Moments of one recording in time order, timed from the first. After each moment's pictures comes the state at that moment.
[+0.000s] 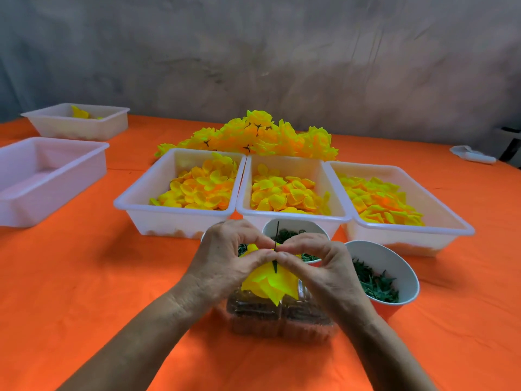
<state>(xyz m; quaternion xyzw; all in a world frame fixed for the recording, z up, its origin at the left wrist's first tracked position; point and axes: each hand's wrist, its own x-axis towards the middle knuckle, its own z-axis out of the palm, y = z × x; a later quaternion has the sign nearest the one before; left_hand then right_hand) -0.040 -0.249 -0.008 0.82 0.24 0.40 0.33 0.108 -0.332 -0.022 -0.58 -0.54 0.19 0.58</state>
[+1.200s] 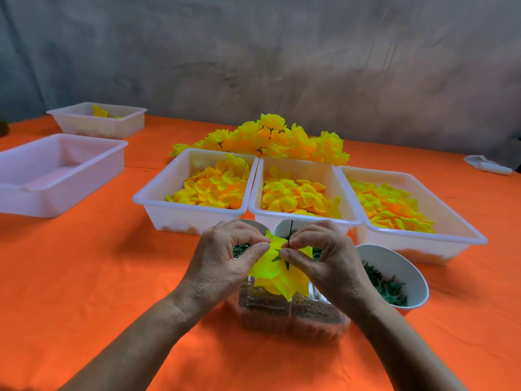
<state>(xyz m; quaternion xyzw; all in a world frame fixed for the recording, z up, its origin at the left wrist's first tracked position) -0.059 -0.252 -0.015 0.81 0.25 0.46 0.27 0.101 -0.327 -0.005 -0.62 -0.62 0.05 0.48</state>
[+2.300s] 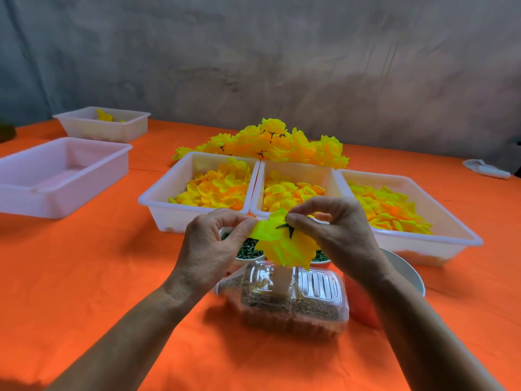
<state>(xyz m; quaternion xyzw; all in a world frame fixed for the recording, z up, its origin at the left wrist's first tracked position) -0.070 -0.253 0.001 0.73 0.31 0.50 0.36 0.099 -0.326 0.042 -0.59 -0.60 0.14 0.52</state>
